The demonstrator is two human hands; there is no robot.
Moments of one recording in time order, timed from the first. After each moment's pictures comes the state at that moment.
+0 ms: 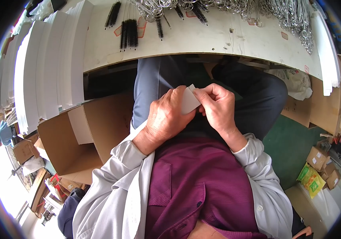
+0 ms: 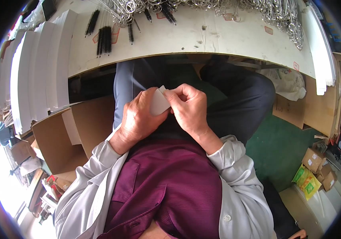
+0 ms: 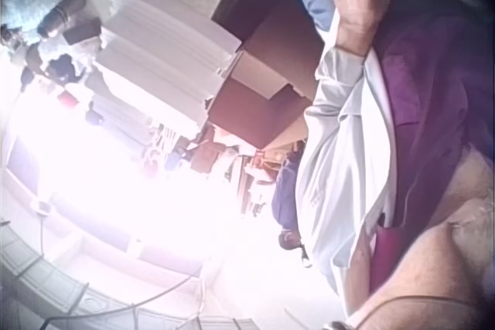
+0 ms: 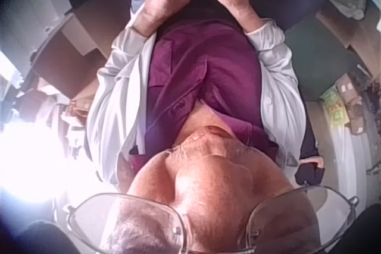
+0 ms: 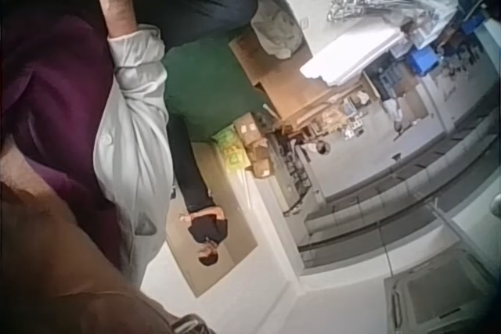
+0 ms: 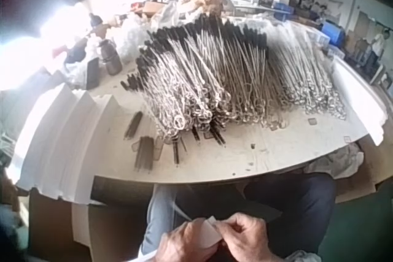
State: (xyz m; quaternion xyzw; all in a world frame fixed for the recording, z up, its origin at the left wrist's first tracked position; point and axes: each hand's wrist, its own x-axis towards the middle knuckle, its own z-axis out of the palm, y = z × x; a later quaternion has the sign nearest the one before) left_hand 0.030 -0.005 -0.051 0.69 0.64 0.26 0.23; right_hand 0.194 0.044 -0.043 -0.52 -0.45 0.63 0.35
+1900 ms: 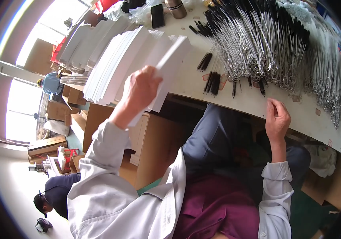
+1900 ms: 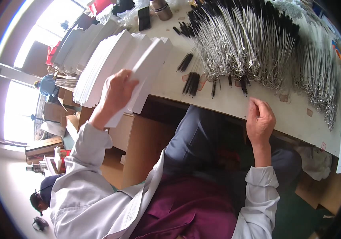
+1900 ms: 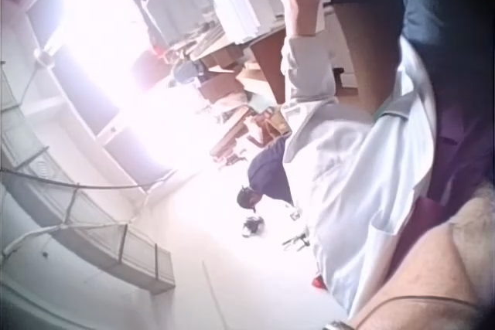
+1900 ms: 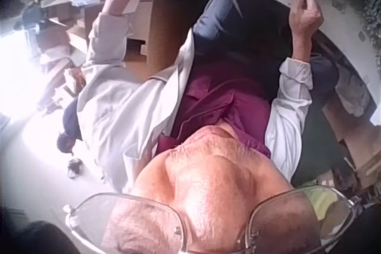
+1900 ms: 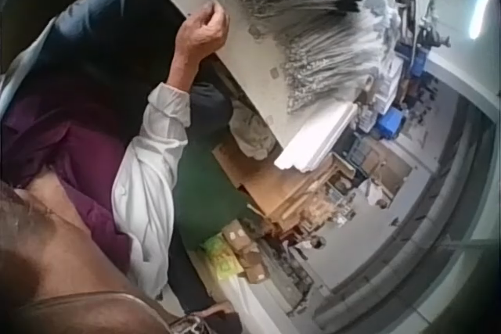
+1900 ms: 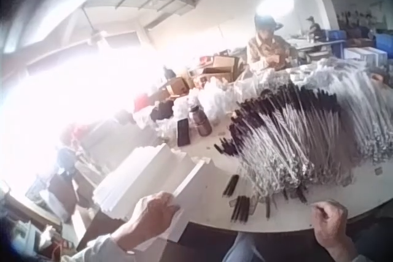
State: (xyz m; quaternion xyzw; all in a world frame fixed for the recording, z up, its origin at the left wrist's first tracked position) left_hand -0.179 0.030 0.098 0.59 0.79 0.16 -0.05; right_hand 0.200 0.178 -0.048 -0.42 -0.74 0.21 0.47
